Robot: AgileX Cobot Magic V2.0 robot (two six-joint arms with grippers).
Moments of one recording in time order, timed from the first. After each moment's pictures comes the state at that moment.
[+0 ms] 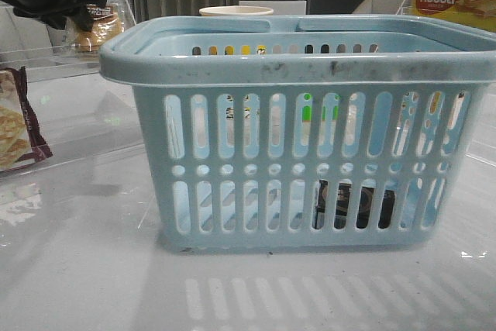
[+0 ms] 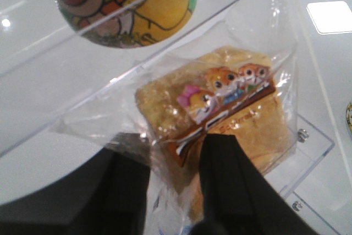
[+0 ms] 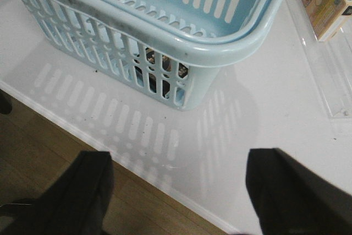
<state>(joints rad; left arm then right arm) -0.11 2.05 -1.71 -0.04 0.32 0.08 0.50 0.49 -0.67 -0.07 0.89 0.03</state>
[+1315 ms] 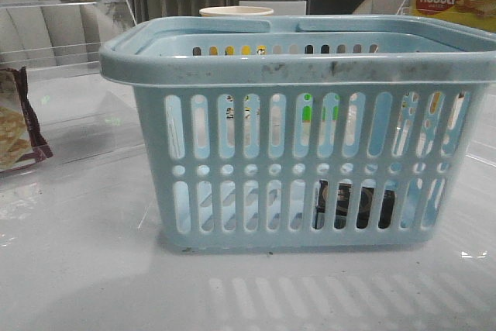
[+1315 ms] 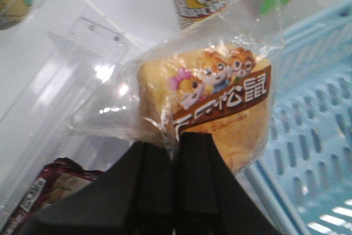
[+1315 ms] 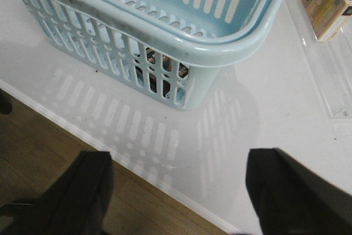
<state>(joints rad) -0.38 1.53 -1.71 -0.03 1.07 0.21 0.50 0.49 -0.67 -0.07 0.89 0.03</state>
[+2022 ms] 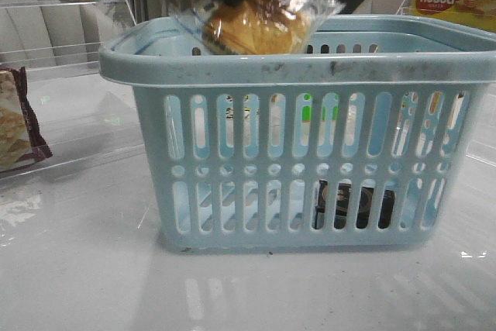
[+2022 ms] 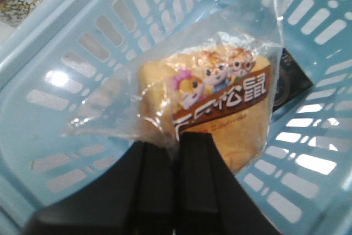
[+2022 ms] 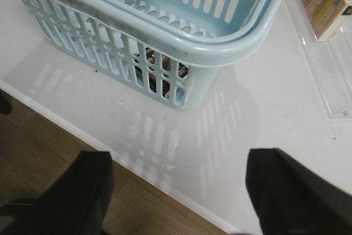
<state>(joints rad) -0.70 1.76 -1.71 -0.02 1.04 0.21 0.50 0.49 -0.67 -0.07 0.89 0.03</state>
